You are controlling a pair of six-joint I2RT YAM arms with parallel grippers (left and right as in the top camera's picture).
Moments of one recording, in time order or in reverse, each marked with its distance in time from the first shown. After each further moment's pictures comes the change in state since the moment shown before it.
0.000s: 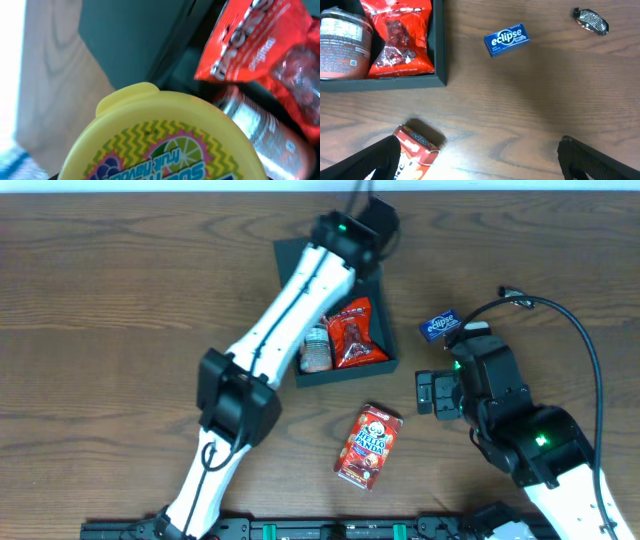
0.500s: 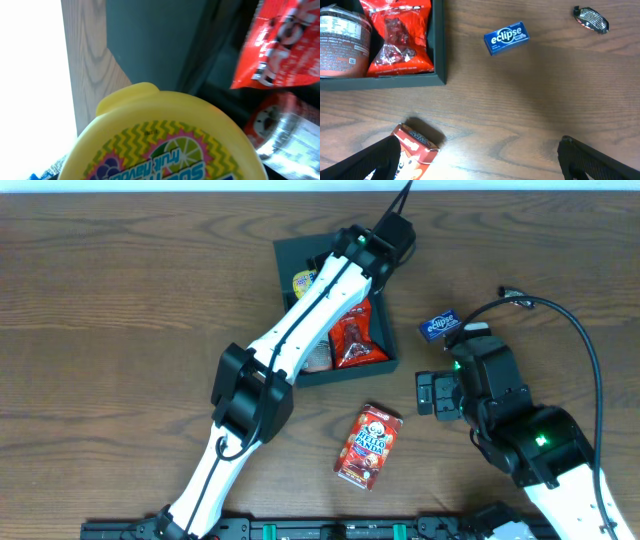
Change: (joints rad) left arm -0.016 0.069 0.000 0.072 -0.192 0.183; right arm 0.000 0.000 0.000 -0.007 0.000 0.000
